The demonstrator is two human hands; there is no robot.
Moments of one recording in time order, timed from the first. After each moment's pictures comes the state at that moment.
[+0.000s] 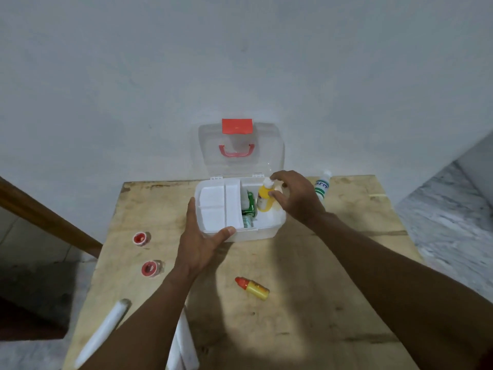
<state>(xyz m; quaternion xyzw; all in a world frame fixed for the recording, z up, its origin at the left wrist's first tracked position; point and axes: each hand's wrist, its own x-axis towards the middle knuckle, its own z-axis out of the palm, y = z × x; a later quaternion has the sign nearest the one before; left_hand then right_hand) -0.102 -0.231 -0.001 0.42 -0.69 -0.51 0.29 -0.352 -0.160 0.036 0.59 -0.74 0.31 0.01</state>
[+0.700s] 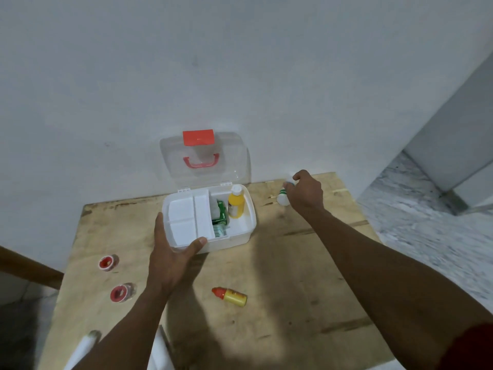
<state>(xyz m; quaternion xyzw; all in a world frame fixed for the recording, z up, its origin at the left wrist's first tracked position) -0.105 -0.230 -0.003 0.43 -0.70 -0.49 0.29 -0.398 -0.125 0.061 0.22 -0.92 0.31 -0.10</state>
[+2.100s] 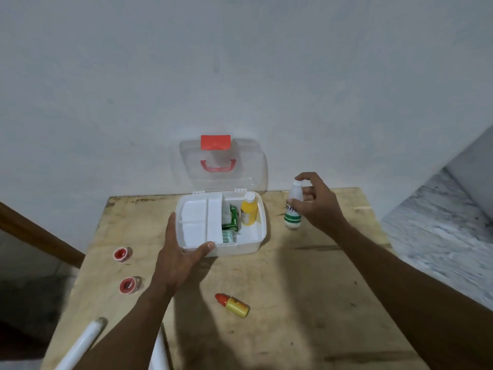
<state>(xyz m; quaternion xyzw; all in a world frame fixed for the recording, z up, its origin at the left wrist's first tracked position) -0.104 -0.228 0.006 0.43 -0.70 -0.49 0.27 -0.403 -0.111 0.071 0.39 -0.80 0.43 -0.18</state>
